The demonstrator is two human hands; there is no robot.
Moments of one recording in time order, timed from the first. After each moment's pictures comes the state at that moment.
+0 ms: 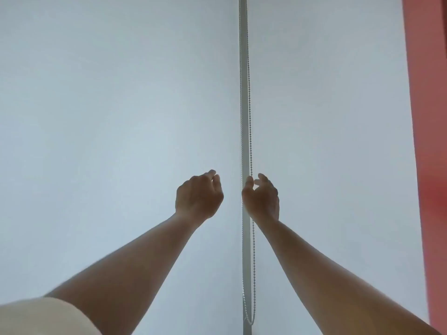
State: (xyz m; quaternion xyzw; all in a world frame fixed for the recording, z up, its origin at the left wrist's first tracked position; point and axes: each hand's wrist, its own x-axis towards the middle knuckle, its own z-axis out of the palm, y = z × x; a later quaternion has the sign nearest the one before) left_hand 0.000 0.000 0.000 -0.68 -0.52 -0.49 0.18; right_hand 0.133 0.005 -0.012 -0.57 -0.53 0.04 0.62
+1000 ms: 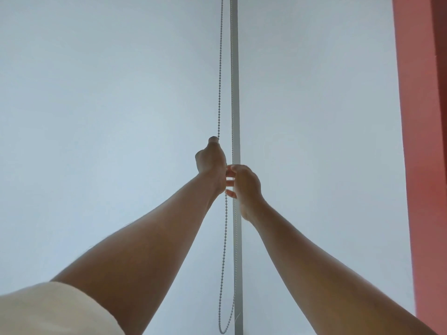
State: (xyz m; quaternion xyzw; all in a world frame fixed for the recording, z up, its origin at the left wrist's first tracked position) left_hand 0.059 -0.008 0.067 -0.44 -0.30 -0.71 -0.46; right_hand 0.125 -0.005 0.014 -0.35 -0.52 0.34 0.70
